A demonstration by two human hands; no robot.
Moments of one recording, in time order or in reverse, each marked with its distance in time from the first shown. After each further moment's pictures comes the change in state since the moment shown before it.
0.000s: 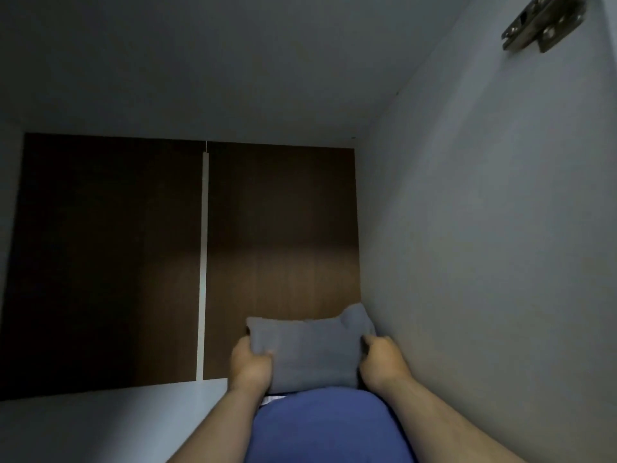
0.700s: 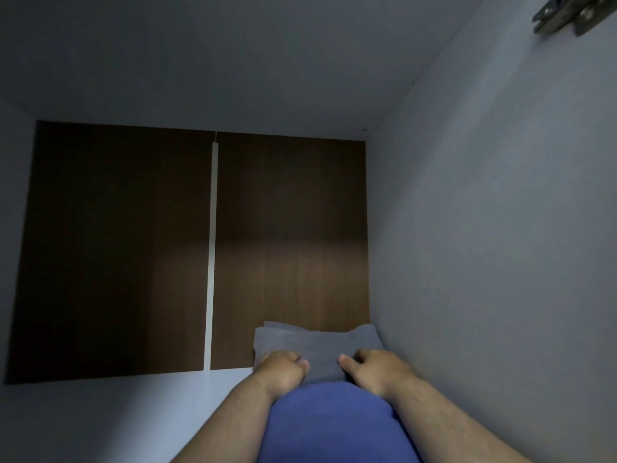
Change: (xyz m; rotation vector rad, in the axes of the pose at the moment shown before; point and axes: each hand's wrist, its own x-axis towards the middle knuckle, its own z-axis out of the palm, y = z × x) left_hand 0.006 -0.004 0.012 0.808 -0.503 0.135; right_hand -0.011 -0.011 0.002 -0.184 -0.294 -0.013
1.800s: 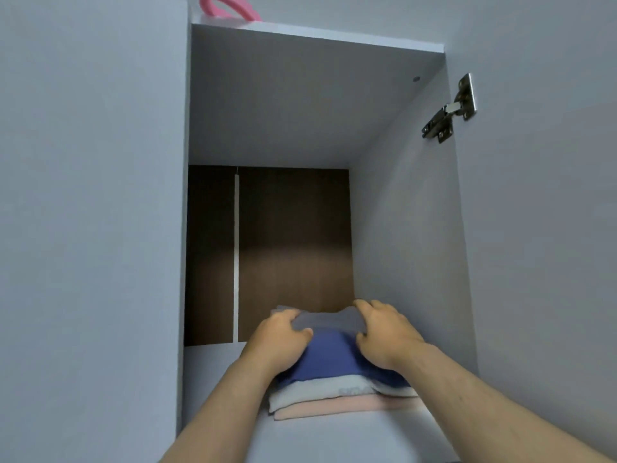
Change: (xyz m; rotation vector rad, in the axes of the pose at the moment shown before) left_hand -0.233 0.040 -0.063 -0.163 0.331 0.158; right_hand -0.216 -0.026 -0.074 -0.170 0.338 -0.266
